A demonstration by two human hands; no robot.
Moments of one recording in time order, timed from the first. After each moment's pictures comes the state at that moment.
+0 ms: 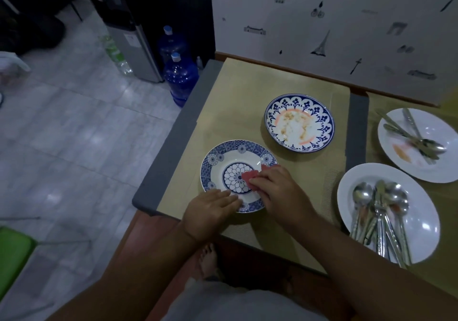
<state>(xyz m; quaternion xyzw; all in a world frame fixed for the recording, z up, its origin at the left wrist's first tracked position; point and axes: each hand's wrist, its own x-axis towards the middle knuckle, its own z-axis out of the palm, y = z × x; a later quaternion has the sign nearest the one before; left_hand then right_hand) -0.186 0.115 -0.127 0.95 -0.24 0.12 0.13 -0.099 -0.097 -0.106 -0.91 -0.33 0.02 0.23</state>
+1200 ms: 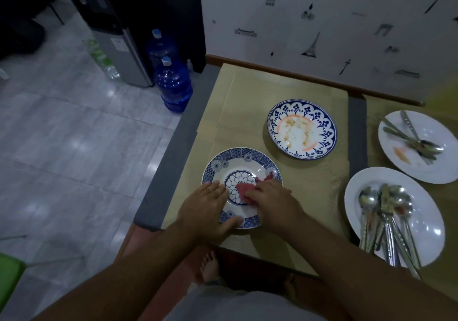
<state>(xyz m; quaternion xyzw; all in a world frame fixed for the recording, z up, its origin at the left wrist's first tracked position) -0.160 0.149 -0.127 0.98 -0.11 -0.12 0.13 -0.092 -0.056 -0.109 -0.93 -0.31 0.19 0.07</state>
